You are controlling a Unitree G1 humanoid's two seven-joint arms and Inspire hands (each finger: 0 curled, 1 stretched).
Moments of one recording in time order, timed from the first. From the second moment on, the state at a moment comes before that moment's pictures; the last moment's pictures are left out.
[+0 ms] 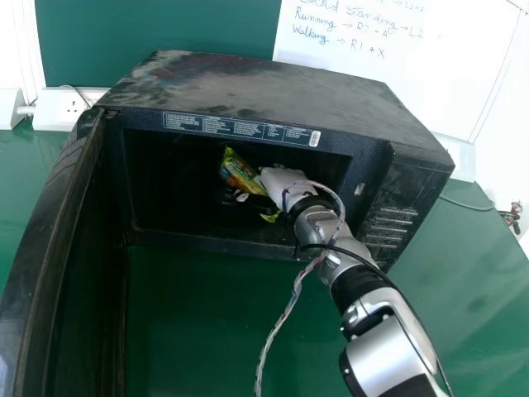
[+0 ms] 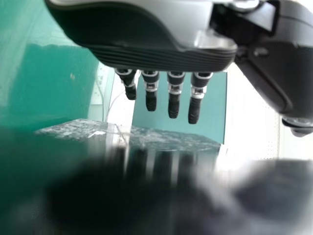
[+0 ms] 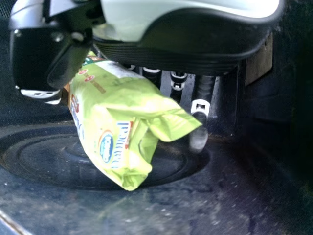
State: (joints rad) left arm 1.03 -0.03 0.29 -0.70 -0.51 -0.53 -0.45; right arm -1.35 -0.19 0.54 1.32 -0.80 -0.12 -0.06
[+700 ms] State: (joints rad) left arm 1.05 0.01 0.28 -0.69 -0.52 -0.58 -0.49; right arm -1.35 -0.18 0.55 1.35 -0.77 -0.10 -0.10
